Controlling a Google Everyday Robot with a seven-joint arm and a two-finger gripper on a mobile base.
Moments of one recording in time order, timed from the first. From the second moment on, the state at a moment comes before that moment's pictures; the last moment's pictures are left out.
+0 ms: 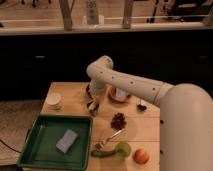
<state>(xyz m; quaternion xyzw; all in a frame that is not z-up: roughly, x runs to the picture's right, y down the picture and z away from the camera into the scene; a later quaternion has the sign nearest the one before) -0.041 0.055 0.843 -0.22 -0.20 -0.46 0.84</state>
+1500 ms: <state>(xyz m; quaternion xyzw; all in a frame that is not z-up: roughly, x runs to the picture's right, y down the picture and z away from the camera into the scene) -0.043 0.052 0.832 -0.22 -0.19 -0.47 0.83</state>
